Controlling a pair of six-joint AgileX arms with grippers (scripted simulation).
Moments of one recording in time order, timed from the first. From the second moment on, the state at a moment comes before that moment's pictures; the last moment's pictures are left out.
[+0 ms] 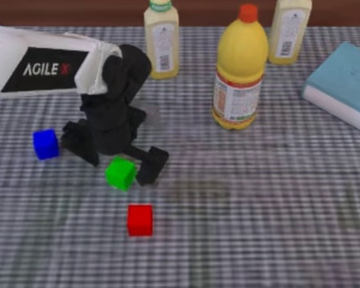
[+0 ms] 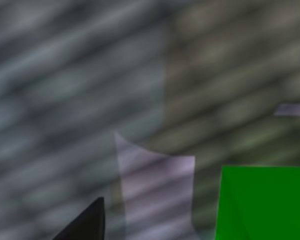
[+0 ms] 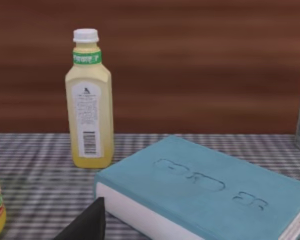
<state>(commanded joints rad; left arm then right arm) -0.44 2.17 1.45 -0.84 0.00 0.03 0.00 0.00 0.00 0.00 0.00 0.00</state>
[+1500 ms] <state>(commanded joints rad) -0.44 2.20 1.42 -0.79 0.00 0.04 0.00 0.00 0.00 0.00 0.00 0.00</state>
